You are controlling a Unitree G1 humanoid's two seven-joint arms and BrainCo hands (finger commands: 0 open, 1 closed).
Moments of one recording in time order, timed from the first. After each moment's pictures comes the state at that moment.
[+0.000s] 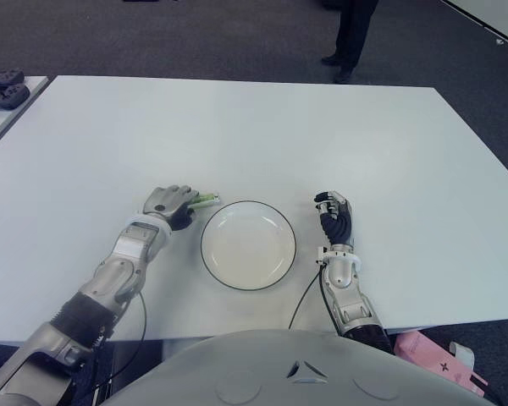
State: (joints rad) left arm 0.04 0.59 -0.46 -0.05 1.12 0.27 -0.33; right arm 0.11 -0.03 0.10 0.30 -0.38 -0.25 -0.45
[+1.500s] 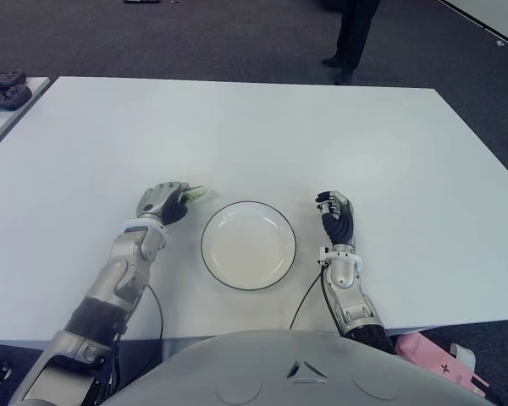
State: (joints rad) left arm 0.06 0.44 -0.28 0.10 0.79 0.19 -0.04; right arm 0.11 -0.04 0.09 0.32 -0.36 -0.28 -0.44
